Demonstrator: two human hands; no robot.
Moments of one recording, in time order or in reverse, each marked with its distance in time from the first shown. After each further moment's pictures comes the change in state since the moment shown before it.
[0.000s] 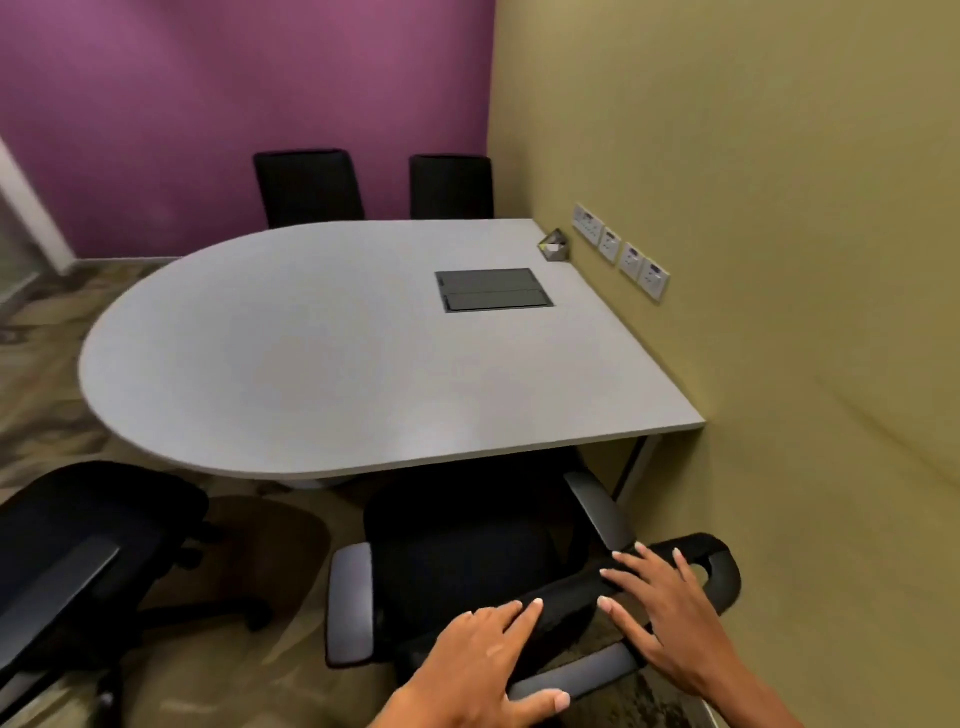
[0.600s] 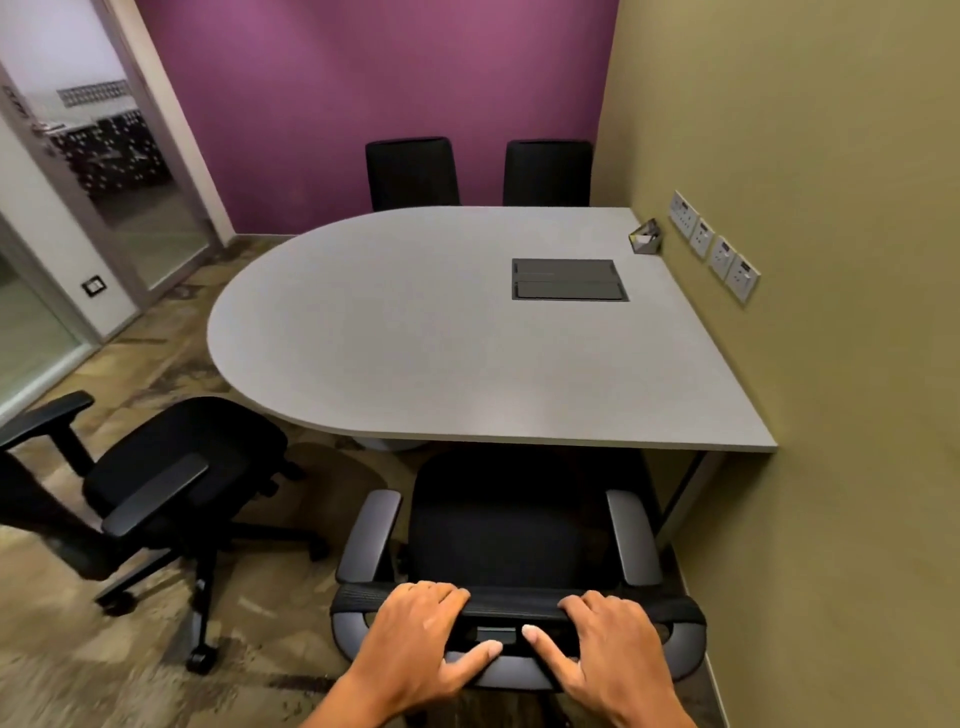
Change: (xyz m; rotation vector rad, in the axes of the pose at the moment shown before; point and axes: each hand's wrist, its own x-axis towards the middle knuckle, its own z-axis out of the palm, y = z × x) left_hand 0.002 0.041 0.039 0.250 0.551 -0.416; right_hand 0.030 0.005 0.011 0.007 0.014 -0.383
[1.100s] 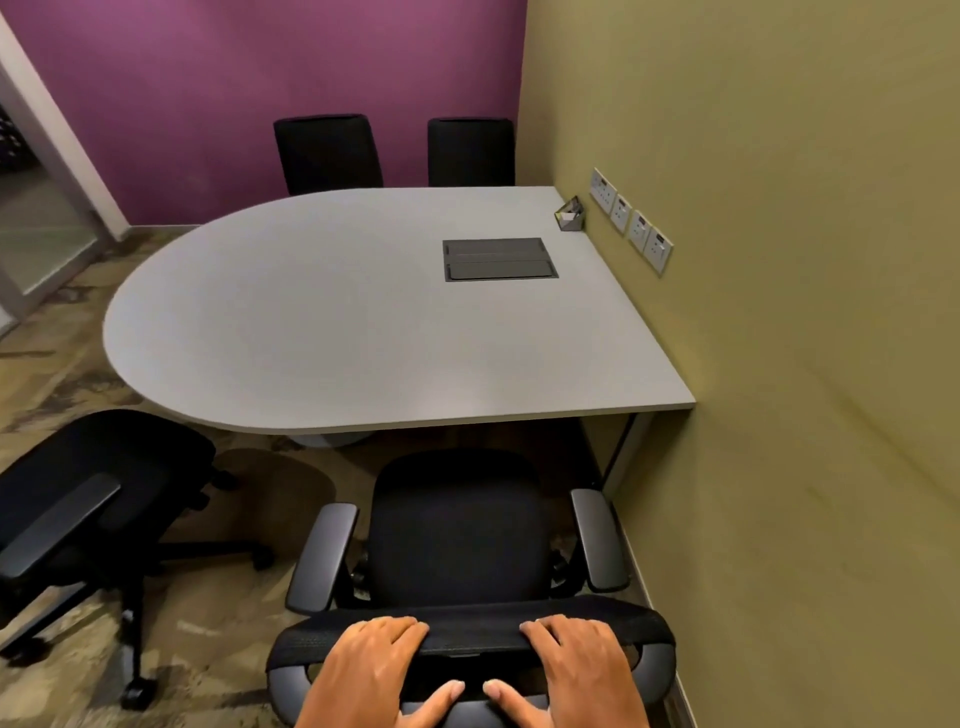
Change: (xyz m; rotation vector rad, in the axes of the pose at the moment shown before) left_hand -0.032 0.023 0.017 -0.053 0.077 0.079; right_hand -0.069 -0.001 -0.001 -0.028 0.099 0.008
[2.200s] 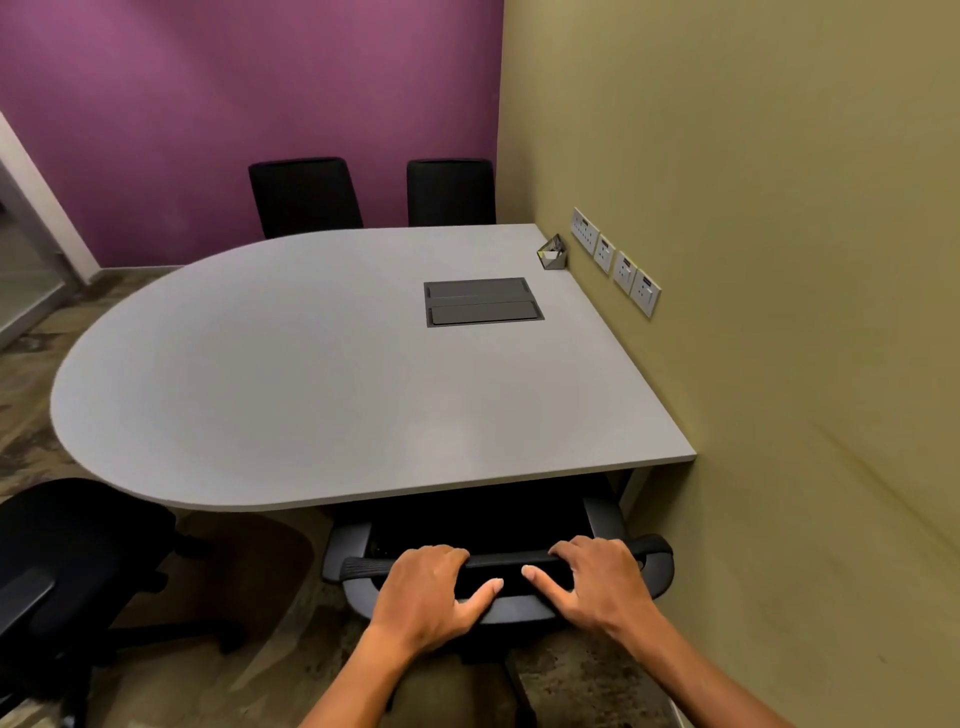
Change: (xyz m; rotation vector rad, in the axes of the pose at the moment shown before) left_hand 0.202 -0.018 0.034 -0.026 -0.129 -0.058; right_hand 0.163 0.113 -0.007 -0.021 0.096 0.104
